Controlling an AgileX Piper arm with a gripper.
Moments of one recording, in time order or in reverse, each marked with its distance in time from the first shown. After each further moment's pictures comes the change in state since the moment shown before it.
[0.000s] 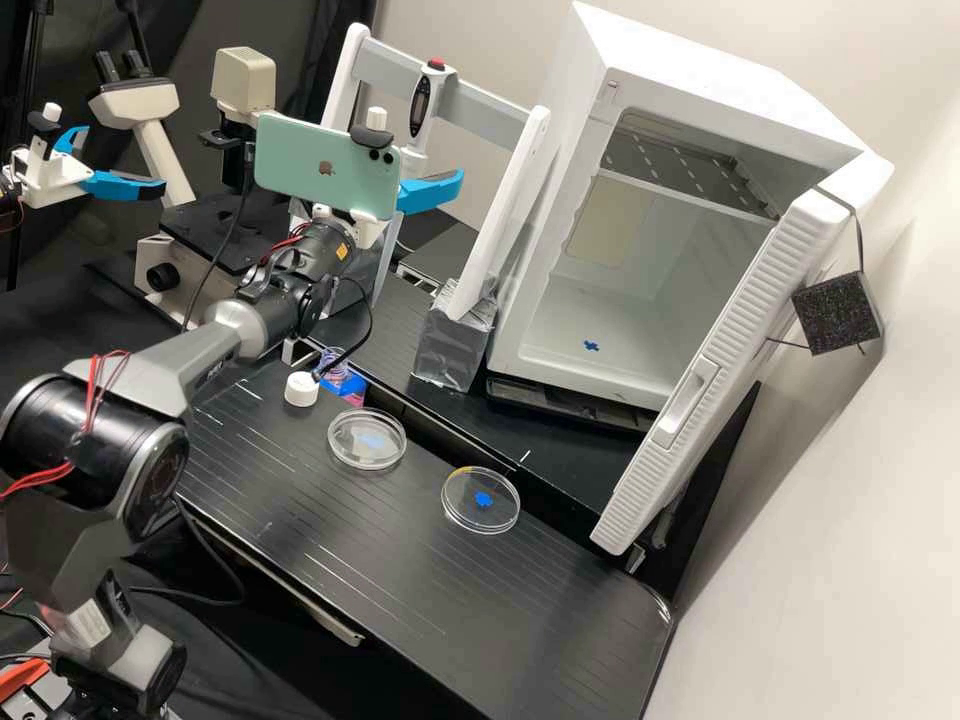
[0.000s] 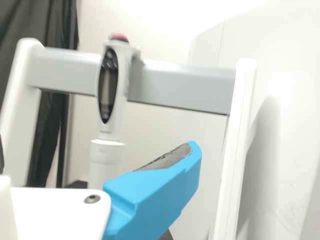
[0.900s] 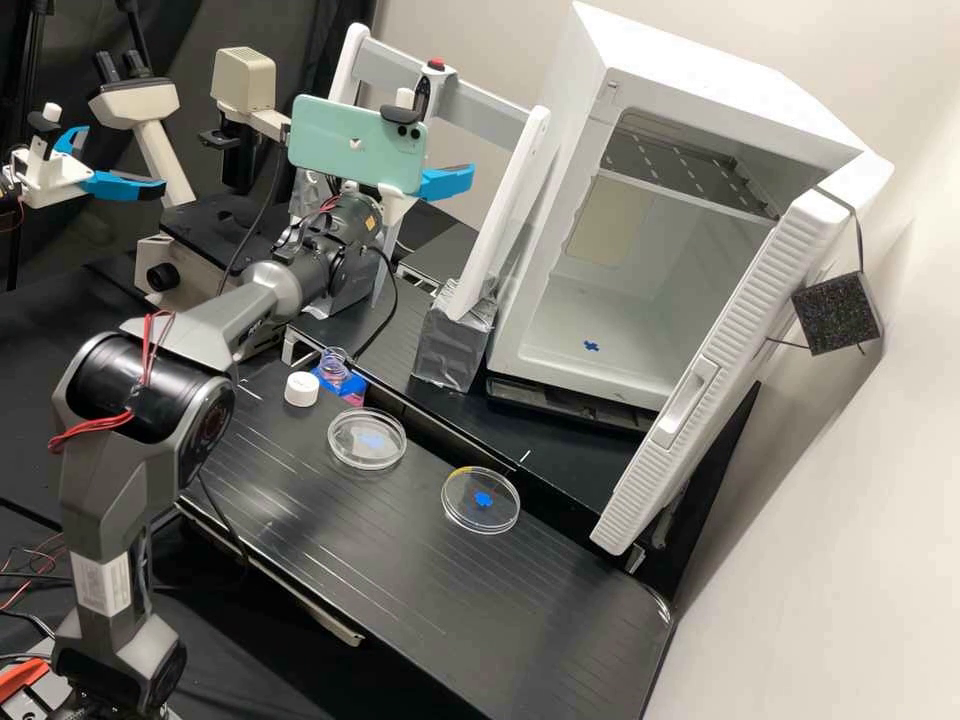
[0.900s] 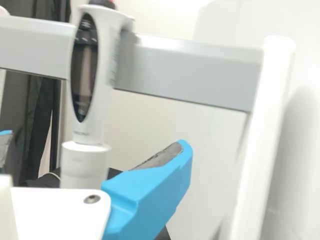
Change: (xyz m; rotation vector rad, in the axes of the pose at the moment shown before) arm 0.048 -0.001 -0.002 -0.041 -0.037 -0.052
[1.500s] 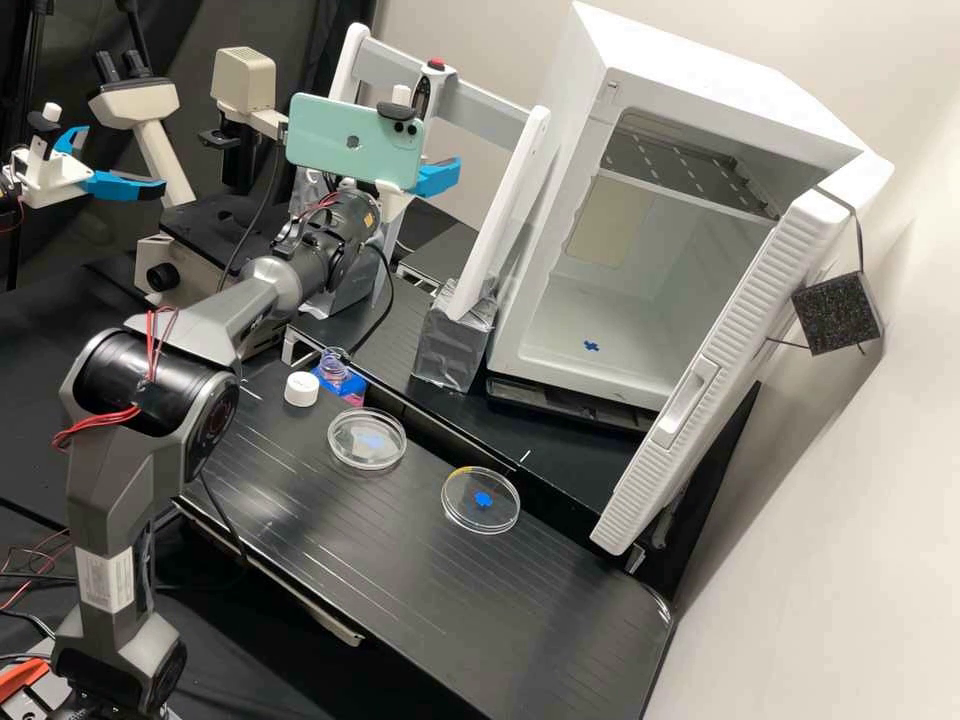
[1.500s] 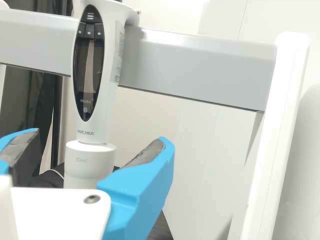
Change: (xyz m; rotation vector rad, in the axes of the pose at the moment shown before) arm 0.004 -0.003 0.001 0.009 -0.015 -0.013
